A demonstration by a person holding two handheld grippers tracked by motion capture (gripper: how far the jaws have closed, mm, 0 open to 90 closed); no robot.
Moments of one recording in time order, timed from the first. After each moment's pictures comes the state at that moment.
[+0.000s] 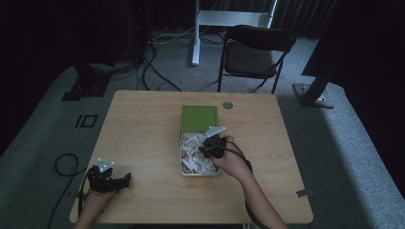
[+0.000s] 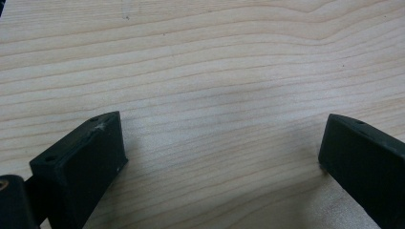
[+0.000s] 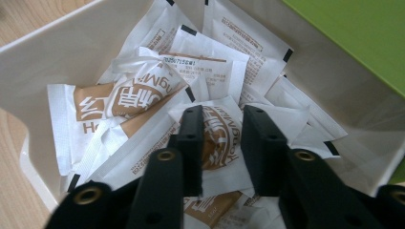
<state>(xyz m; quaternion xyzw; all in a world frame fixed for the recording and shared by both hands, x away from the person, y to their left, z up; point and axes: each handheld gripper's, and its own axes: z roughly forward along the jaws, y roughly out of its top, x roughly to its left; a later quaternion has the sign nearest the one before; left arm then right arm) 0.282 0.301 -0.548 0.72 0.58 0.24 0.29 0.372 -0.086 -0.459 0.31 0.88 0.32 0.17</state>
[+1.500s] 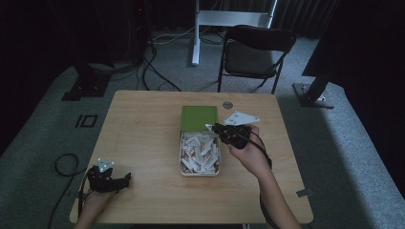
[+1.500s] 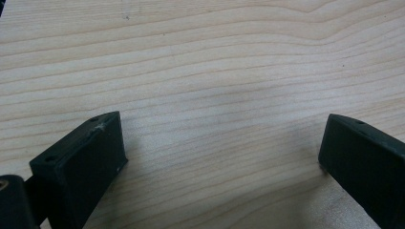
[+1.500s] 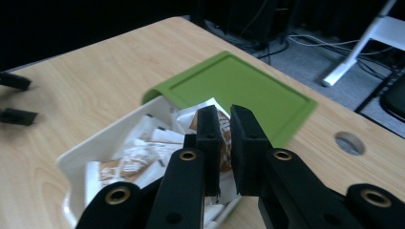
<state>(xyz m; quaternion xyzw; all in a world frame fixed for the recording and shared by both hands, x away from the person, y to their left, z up) 0.282 0.301 -0.549 0.72 0.58 0.24 0.29 0.355 -0.140 -0.382 0.32 0.80 0.45 0.23</state>
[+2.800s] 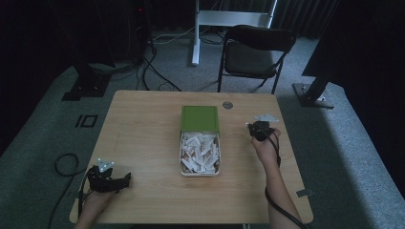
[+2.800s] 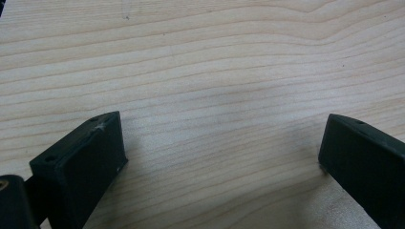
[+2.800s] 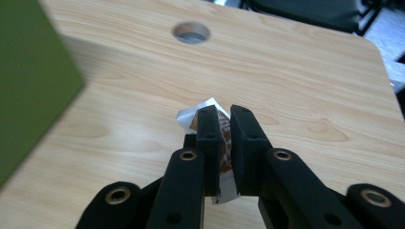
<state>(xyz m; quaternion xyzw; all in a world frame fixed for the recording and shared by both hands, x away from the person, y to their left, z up) 0.282 0.301 -0.548 0.72 0.58 0.24 0.29 0.440 -0.240 -0.493 0.53 0.72 0.34 0.30</state>
